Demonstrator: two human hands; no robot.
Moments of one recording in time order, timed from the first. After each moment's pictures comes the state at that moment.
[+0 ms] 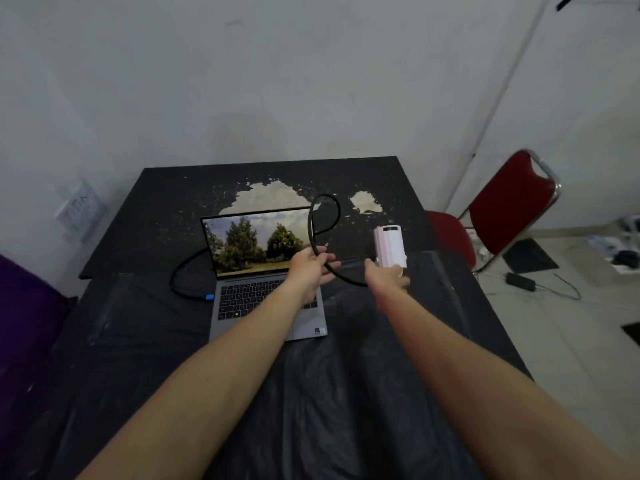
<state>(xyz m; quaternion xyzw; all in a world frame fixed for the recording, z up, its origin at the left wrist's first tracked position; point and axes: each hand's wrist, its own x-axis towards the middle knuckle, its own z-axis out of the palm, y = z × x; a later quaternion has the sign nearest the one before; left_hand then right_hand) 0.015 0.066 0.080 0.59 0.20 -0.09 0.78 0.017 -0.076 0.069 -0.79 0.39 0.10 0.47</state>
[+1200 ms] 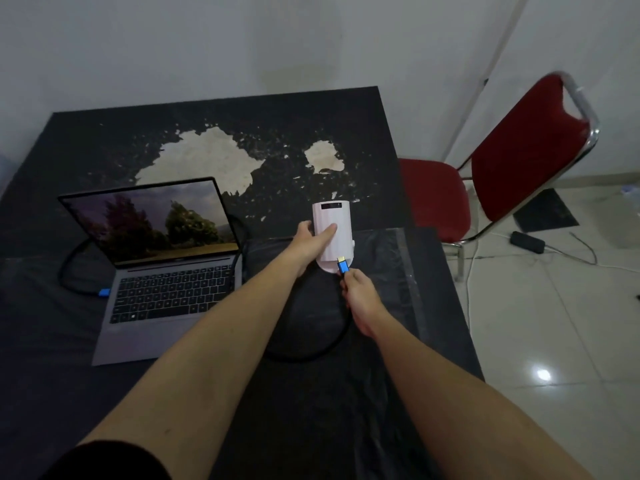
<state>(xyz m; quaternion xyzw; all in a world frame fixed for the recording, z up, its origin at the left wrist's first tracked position) 0.183 -0.101 -0.048 0.75 0.22 -0.18 0.60 0.098 -0.234 -0.090 -0.67 0.20 0.20 0.69</state>
